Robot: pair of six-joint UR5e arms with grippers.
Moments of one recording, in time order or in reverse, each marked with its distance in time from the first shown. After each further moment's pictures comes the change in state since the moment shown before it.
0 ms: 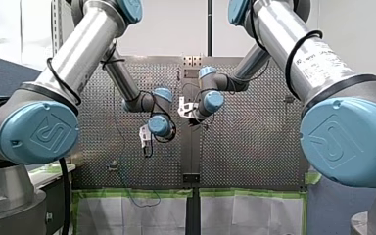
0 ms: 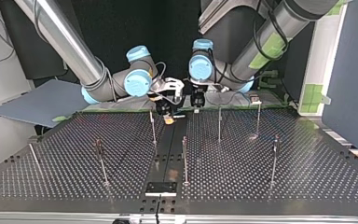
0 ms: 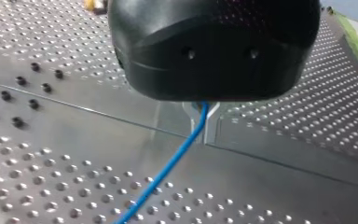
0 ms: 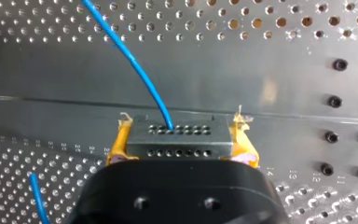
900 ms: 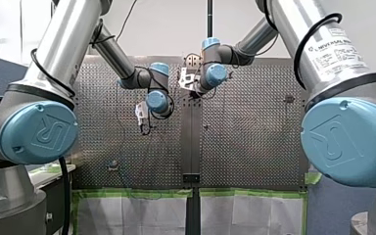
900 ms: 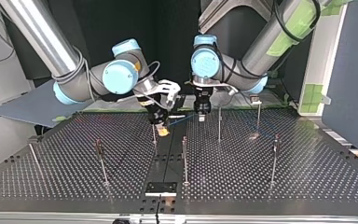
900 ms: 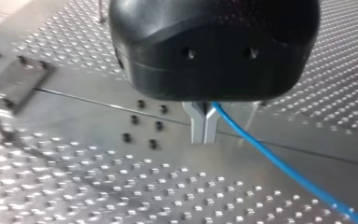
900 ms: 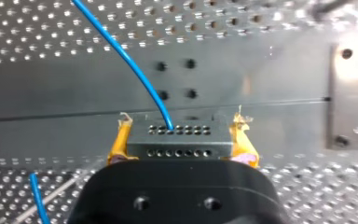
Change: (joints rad) left arm -0.004 0.201 -0.006 -0.109 -0.068 0.007; right arm 0.002 -0.181 -0.001 0.043 -0.004 0.073
